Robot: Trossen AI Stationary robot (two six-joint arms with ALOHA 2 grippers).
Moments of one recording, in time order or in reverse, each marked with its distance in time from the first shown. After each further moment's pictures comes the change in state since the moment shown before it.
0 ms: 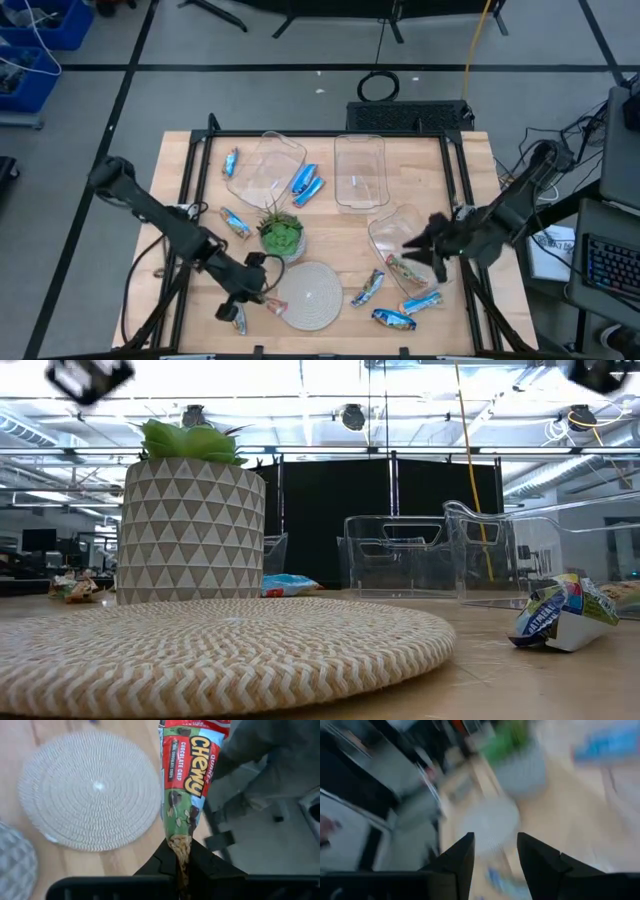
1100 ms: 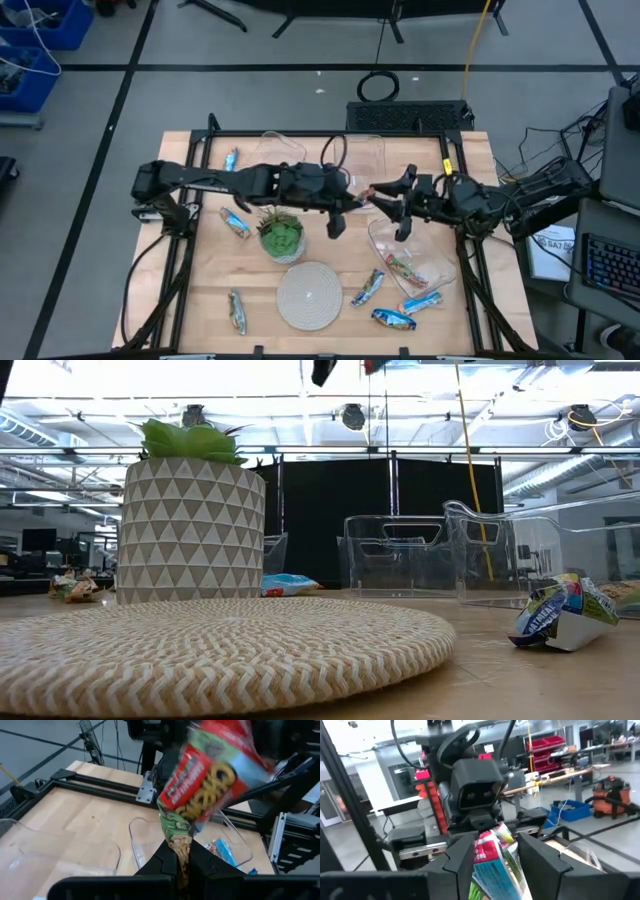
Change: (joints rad) left arm 0.564 0.405 0.626 0.222 -0.149 0.170; right arm -0.471 0.160 0.001 0.733 -0.103 -0.706
